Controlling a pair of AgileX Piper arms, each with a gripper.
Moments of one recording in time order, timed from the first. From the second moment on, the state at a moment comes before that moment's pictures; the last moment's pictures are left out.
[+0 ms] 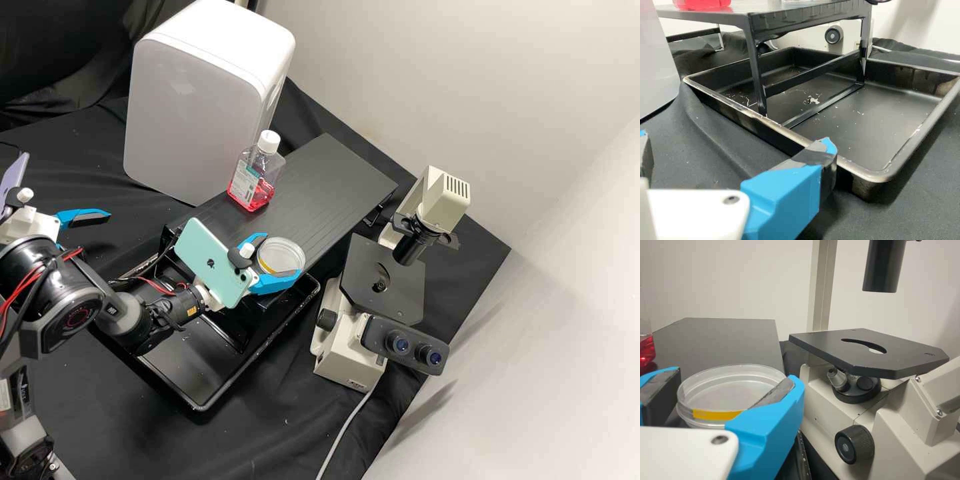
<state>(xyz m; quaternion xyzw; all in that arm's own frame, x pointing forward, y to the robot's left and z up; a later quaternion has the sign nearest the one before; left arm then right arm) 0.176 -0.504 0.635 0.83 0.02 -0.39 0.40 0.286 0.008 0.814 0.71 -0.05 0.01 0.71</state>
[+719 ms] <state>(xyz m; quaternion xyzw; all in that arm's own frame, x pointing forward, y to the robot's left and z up) 0.178 -0.507 0.635 0.83 0.01 -0.39 0.40 0.279 0.010 0.815 0.71 -0.05 0.01 0.71</state>
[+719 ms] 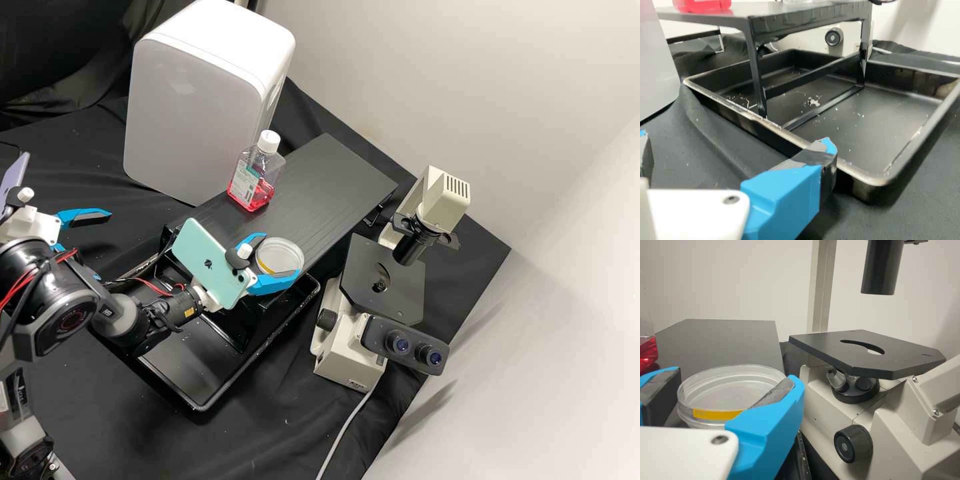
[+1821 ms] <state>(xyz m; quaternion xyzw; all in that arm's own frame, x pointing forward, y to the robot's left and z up) 0.178 -0.507 0.635 0.83 0.01 -0.39 0.40 0.272 0.017 0.814 0.71 -0.04 0.02 0.71</state>
